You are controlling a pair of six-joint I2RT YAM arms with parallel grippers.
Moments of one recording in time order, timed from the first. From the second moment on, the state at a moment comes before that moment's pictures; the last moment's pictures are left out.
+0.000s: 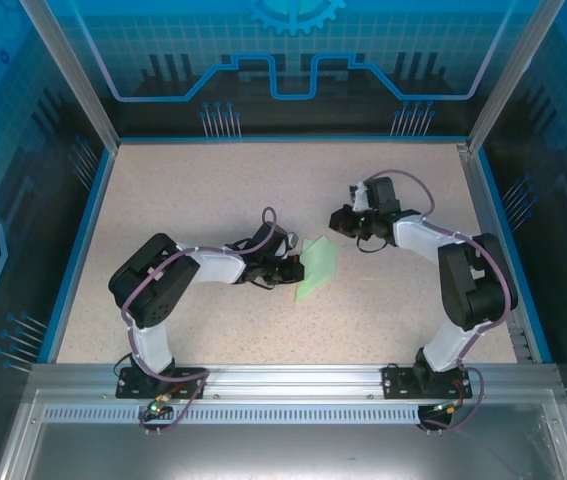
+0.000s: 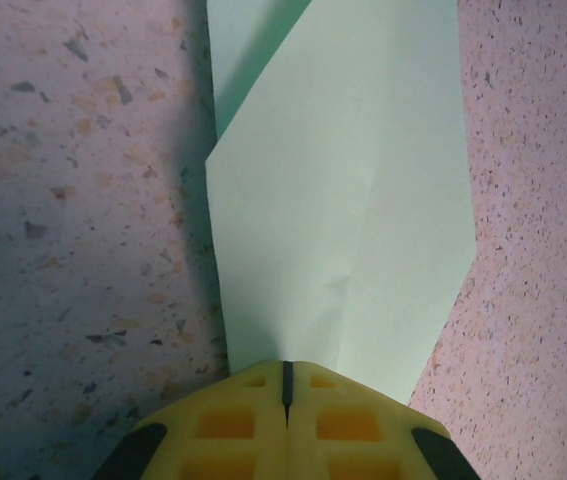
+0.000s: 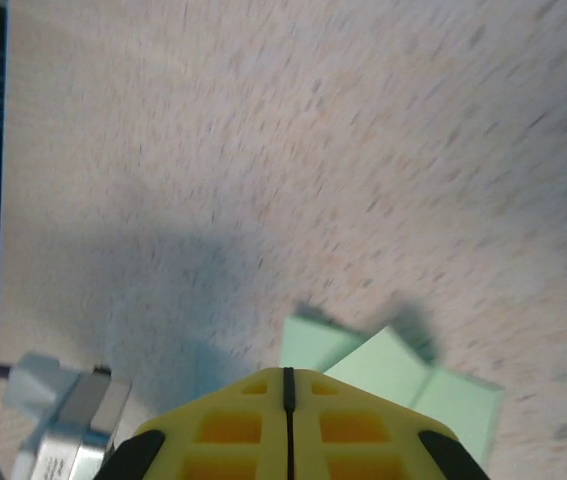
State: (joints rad) left arm -0.65 1.85 0.88 0.06 0.38 -0.73; right arm 0.30 1.72 0.98 -0.12 -0.49 0.59
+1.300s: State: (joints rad) left arm -0.66 1.85 0.89 0.04 0.38 -0.72; right arm 0.29 1.96 1.11 -0.29 -0.57 0.54
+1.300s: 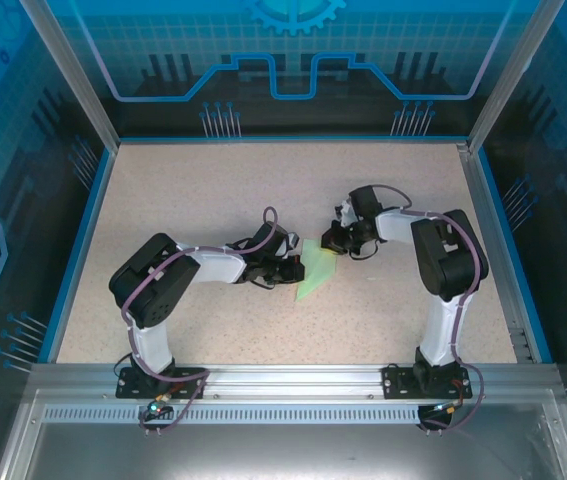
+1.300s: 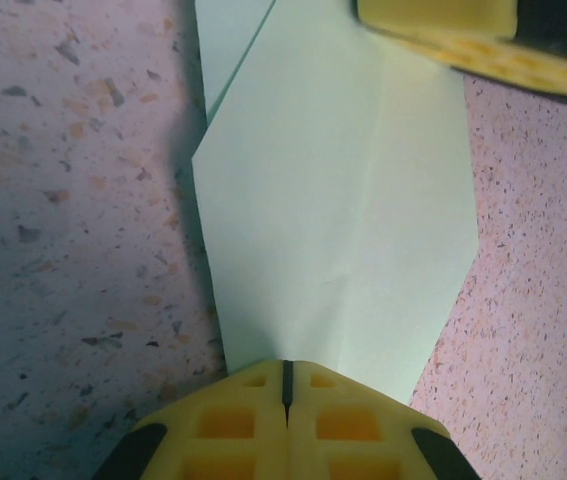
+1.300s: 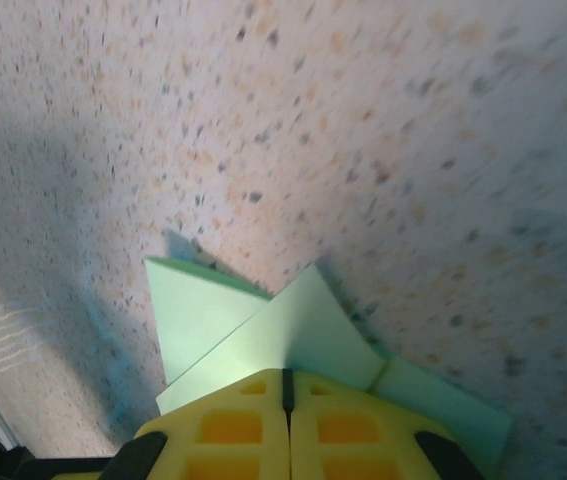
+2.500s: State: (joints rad) left arm -0.66 1.85 0.90 0.02 0.37 -0.72; right arm 0.47 1.80 0.90 -0.14 -0.52 0.67
